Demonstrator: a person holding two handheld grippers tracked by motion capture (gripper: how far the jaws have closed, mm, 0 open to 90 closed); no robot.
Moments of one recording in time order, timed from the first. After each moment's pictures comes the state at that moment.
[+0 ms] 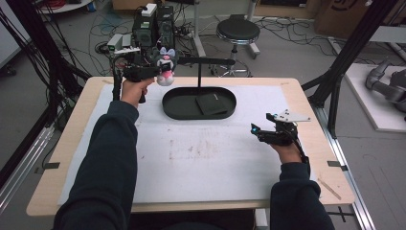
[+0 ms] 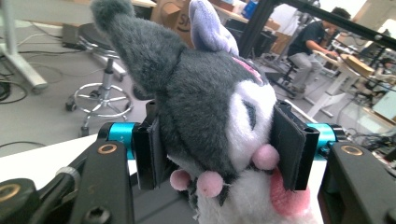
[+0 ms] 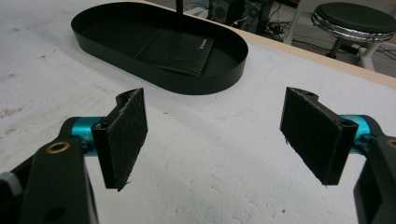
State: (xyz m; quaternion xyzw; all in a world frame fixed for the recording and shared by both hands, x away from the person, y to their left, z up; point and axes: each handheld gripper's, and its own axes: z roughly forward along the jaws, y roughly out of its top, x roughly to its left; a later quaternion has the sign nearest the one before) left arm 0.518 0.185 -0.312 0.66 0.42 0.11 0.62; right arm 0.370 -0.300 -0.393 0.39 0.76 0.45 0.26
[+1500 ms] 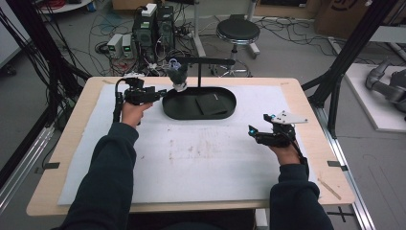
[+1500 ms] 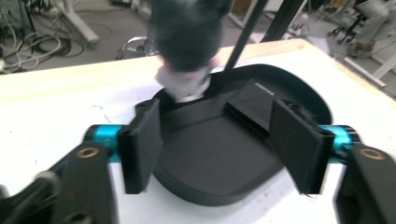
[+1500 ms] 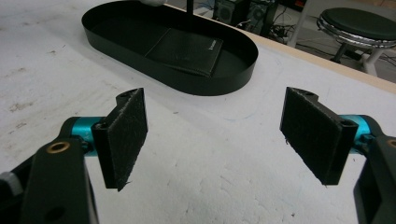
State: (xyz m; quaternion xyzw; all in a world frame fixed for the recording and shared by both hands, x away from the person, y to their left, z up) left arm 0.474 0.187 -0.367 0.70 0.47 0.16 0.52; right arm 0.365 -0.291 -0.392 0.37 0.77 0.45 0.26
